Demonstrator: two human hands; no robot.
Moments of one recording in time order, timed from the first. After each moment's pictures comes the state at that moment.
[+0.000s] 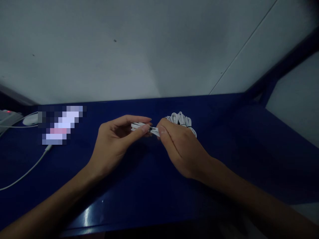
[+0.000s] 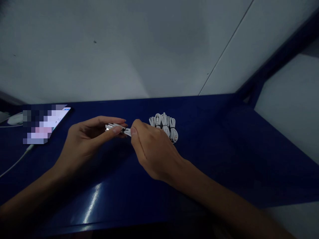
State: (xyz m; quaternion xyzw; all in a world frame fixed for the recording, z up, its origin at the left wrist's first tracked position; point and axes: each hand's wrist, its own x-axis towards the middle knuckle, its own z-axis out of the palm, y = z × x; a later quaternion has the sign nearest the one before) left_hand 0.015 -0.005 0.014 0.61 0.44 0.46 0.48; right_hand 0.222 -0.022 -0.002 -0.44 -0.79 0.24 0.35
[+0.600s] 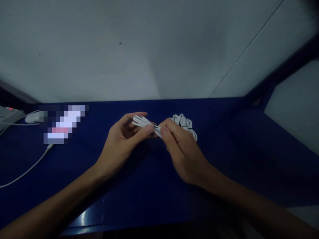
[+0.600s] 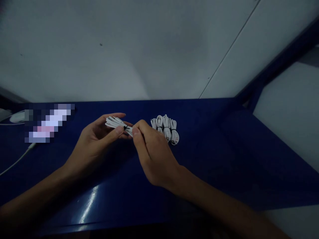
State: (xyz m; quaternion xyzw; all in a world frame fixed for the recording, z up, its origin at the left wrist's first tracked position) left_hand 0.021 -0.004 0.003 0.53 0.40 0.49 0.57; right_hand 0.214 -0.031 0.004 -0.46 -0.70 0.37 0.41
